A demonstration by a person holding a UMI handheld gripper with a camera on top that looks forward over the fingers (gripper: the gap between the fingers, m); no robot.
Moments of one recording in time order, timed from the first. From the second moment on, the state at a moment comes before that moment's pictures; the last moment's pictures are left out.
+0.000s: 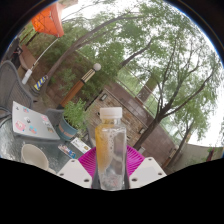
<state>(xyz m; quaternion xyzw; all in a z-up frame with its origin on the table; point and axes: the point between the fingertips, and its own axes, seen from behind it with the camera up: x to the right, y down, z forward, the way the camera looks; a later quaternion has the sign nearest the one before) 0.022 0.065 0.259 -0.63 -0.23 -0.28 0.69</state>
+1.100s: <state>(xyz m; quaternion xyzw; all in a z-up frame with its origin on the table) 0.067 0.034 0.110 -0.77 -0.01 0.04 0.64</state>
